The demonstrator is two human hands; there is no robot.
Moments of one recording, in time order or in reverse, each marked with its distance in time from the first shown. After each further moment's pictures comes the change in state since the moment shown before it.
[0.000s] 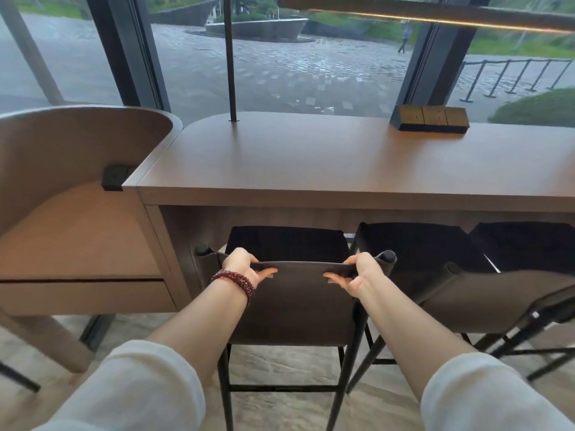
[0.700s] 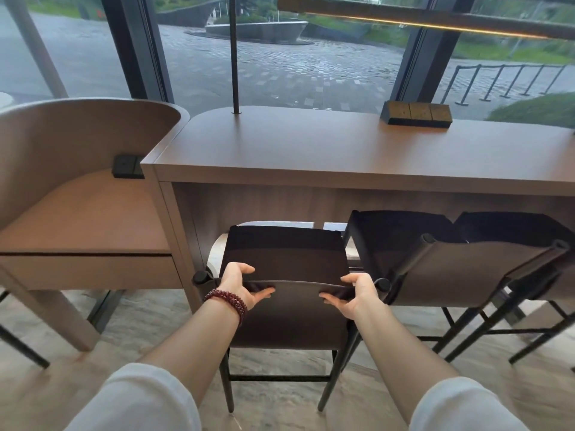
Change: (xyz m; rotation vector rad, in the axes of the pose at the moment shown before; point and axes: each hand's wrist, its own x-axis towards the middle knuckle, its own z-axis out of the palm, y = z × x) left_hand -0.086 -0.053 0.020 -1.279 -0.104 -0.589; right_hand -0.042 0.081 -0.081 0.056 -0.001 0.015
